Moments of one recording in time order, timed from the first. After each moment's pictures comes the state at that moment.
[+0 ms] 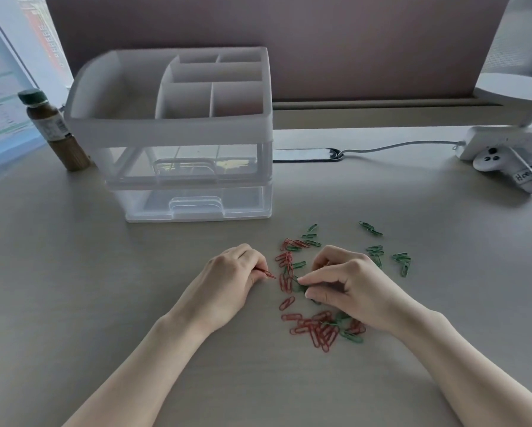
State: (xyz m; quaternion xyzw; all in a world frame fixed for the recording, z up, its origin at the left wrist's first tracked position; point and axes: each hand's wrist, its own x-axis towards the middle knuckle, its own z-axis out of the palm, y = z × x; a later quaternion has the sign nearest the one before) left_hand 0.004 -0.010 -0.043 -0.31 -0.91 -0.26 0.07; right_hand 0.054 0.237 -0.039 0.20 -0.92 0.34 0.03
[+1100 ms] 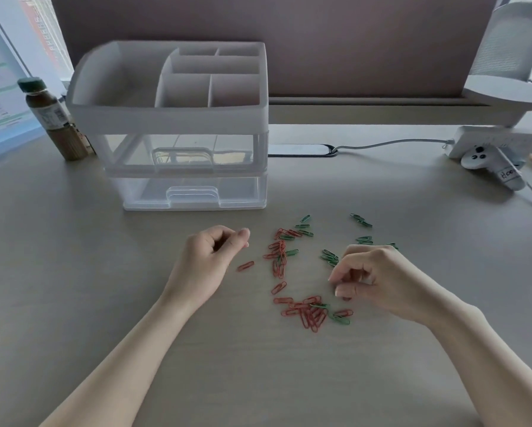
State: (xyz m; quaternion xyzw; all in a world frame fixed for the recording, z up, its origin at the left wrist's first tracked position) left_hand 0.019 -0.015 -0.026 -0.10 -0.81 -0.58 0.01; right_hand 0.078 0.272 -0.021 0.14 -0.93 0.33 -0.02
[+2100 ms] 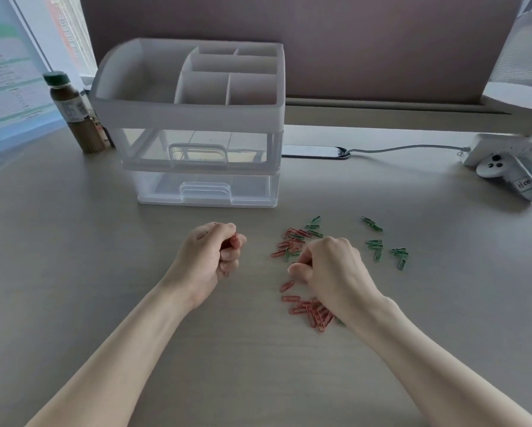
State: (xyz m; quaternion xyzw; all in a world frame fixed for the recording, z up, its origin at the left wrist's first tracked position) left_hand 0.017 -0.019 -0.016 0.00 -0.63 -0.77 -0.13; right_hand 0.055 0.181 -0.020 -0.04 -0.96 0.27 0.01
